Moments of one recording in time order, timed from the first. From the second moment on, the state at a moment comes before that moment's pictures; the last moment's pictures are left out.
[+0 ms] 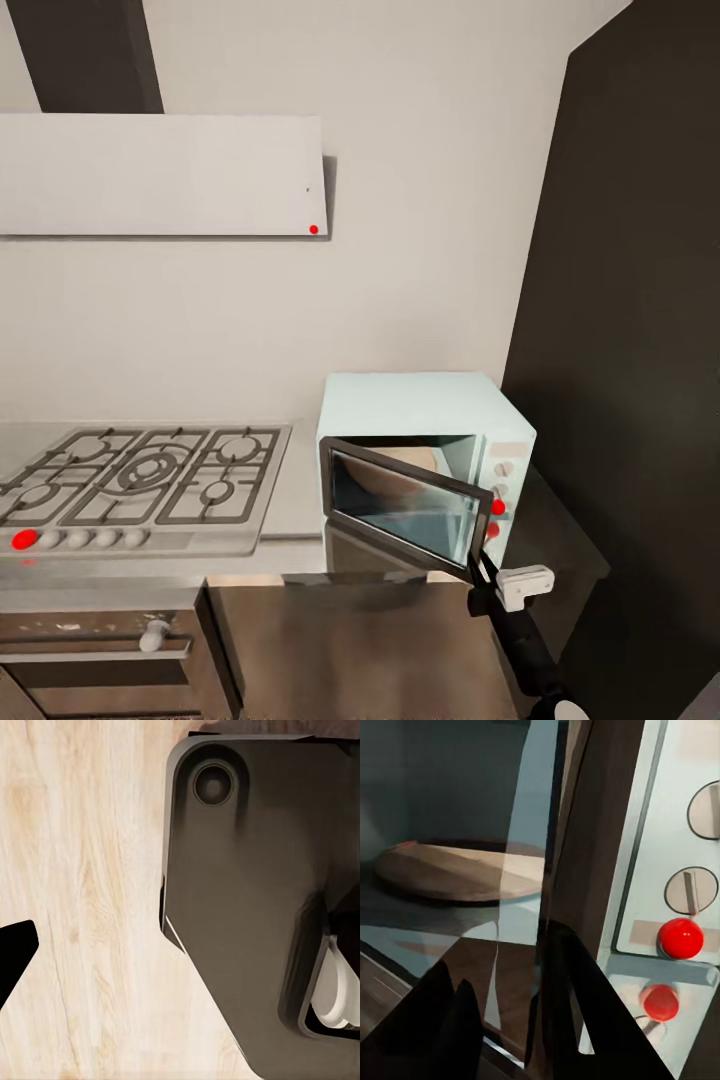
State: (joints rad) left arm 0.00 0.01 0.06 -0.06 0.01 -0.01 0.06; right arm -0.07 -0.08 0.14 -1.21 0.01 -0.37 -0.03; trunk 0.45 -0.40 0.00
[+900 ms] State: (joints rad) left arm 0.00 0.01 0.06 -0.06 0.01 -0.01 0.06; right arm -0.07 -0.08 0.05 -1.20 -0.01 -0.37 -0.03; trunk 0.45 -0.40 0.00
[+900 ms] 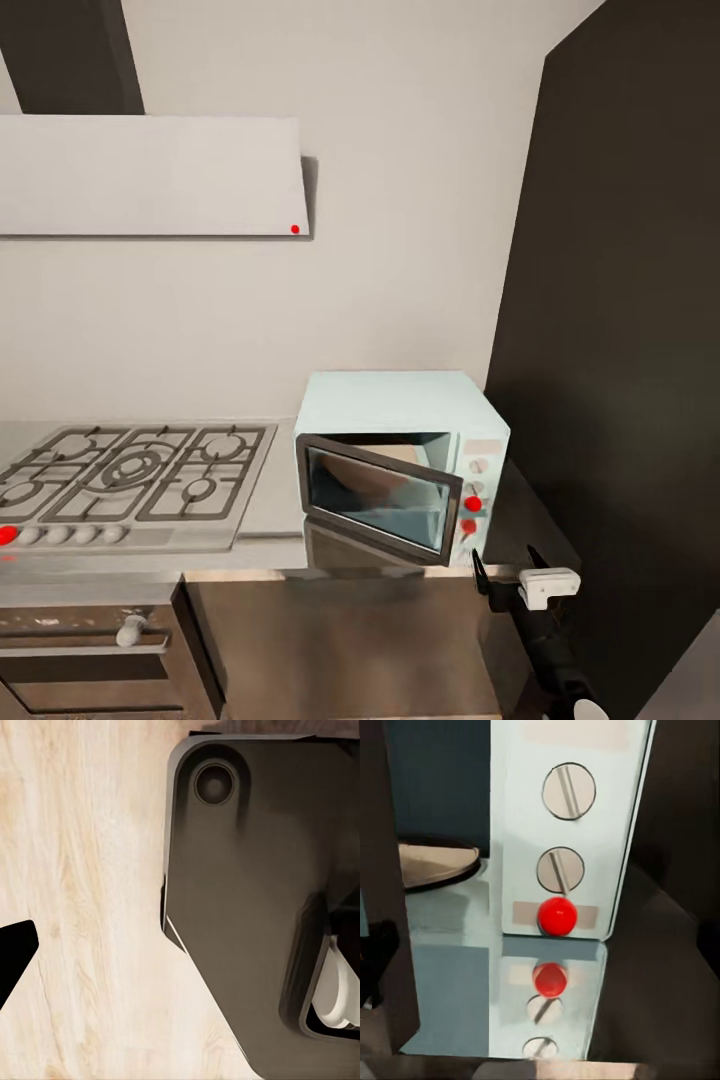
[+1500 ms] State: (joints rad) left arm 0.00 0.01 0.06 -0.06 0.01 -0.01 0.06; right arm -0.07 -0.08 0.05 -1.20 -0.01 -0.37 -0.03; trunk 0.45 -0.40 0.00
